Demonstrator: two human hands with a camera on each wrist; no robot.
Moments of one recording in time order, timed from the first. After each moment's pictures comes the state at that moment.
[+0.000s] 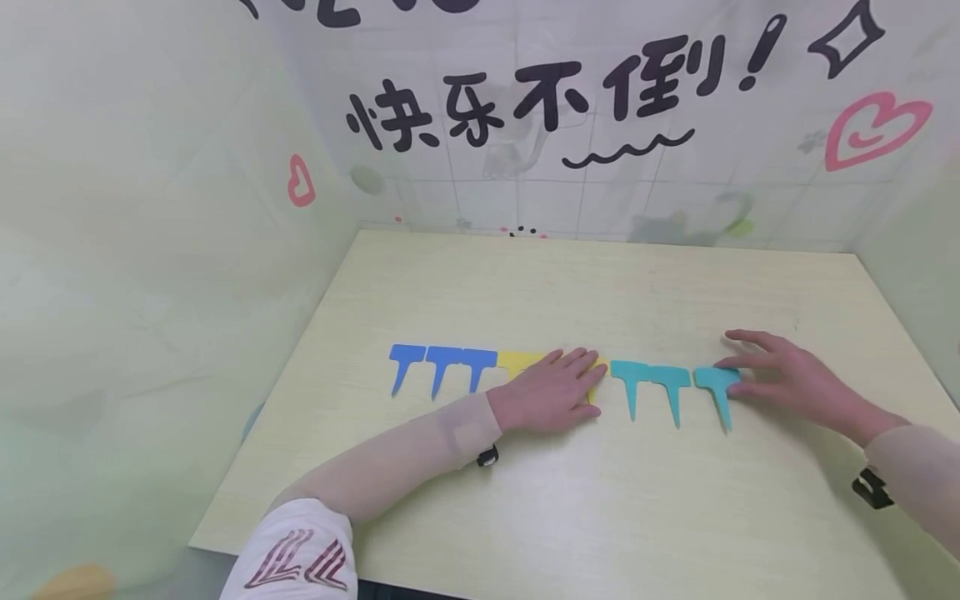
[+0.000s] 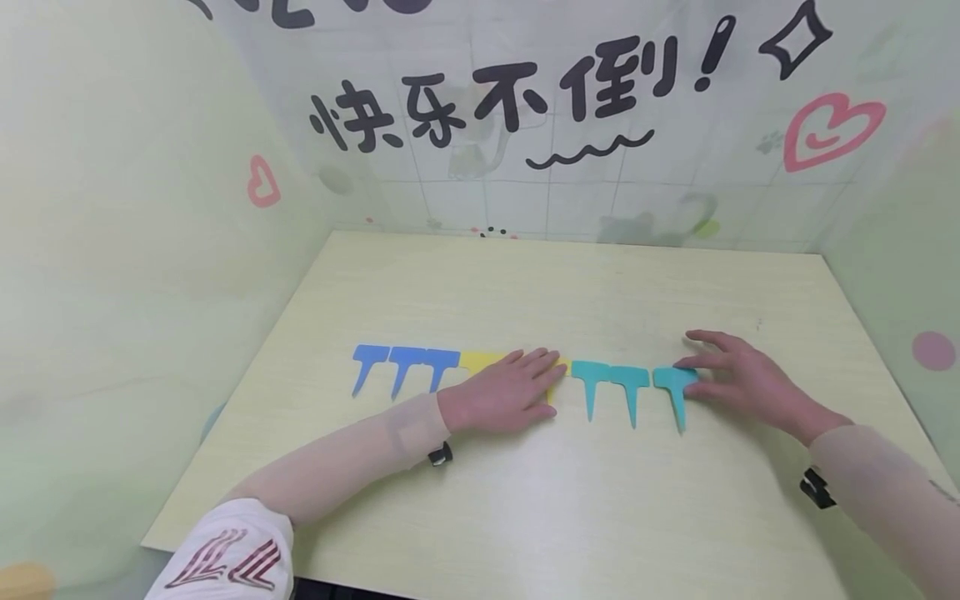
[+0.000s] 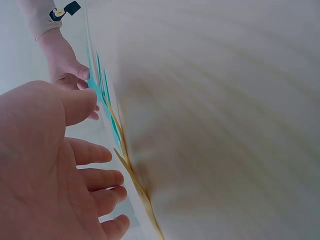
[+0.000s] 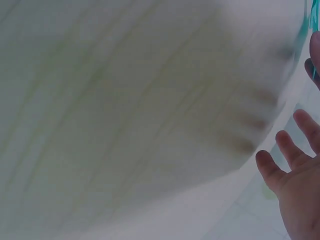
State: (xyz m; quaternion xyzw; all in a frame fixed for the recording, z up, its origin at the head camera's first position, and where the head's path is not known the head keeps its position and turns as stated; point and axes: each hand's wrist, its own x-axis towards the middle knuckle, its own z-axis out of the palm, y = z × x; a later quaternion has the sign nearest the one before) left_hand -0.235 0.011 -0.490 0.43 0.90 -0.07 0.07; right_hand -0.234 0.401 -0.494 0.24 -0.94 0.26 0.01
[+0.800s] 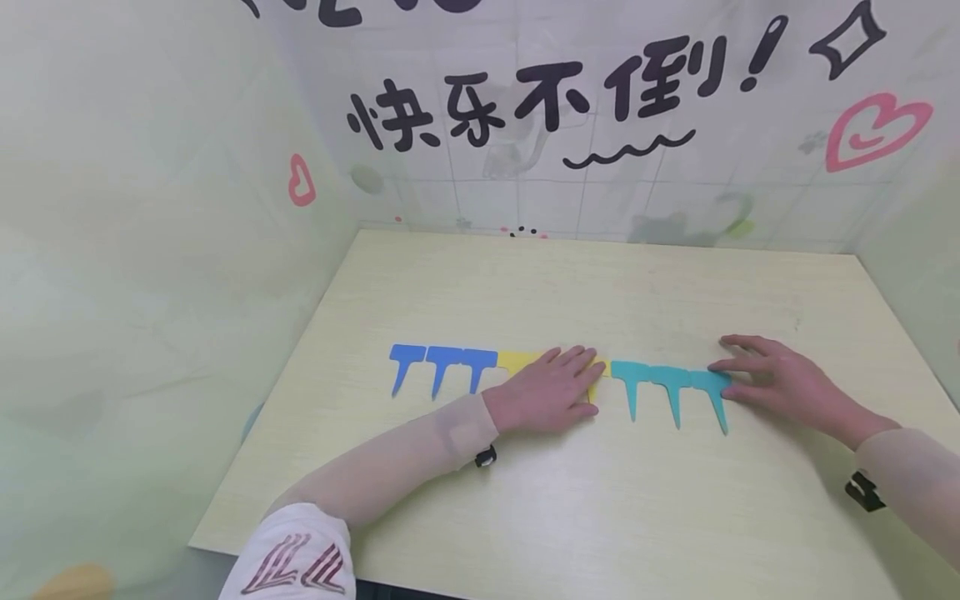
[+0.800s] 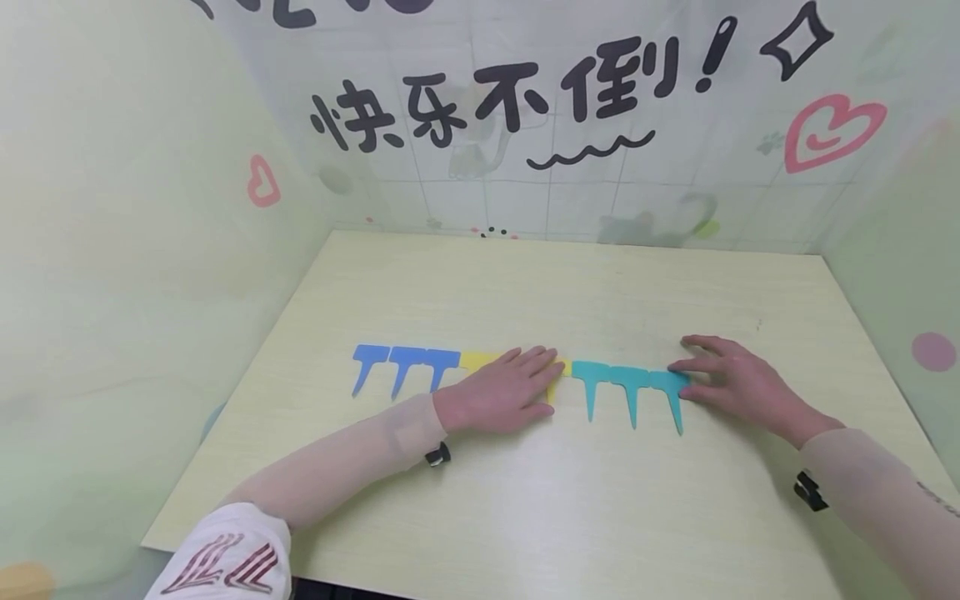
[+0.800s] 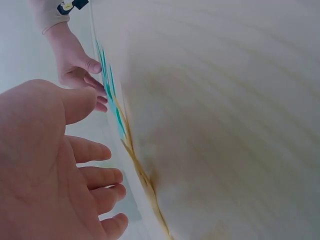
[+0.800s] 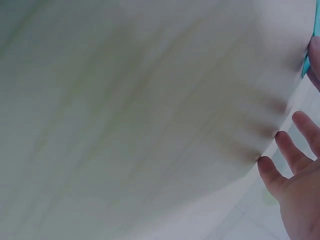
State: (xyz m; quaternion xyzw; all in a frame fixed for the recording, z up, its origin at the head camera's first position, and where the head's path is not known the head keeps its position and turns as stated) left_hand -0.236 0.007 -0.491 0.43 0.90 -0.06 0.07; right_hand -0.235 0.397 -0.505 0.24 -0.95 0.21 0.04
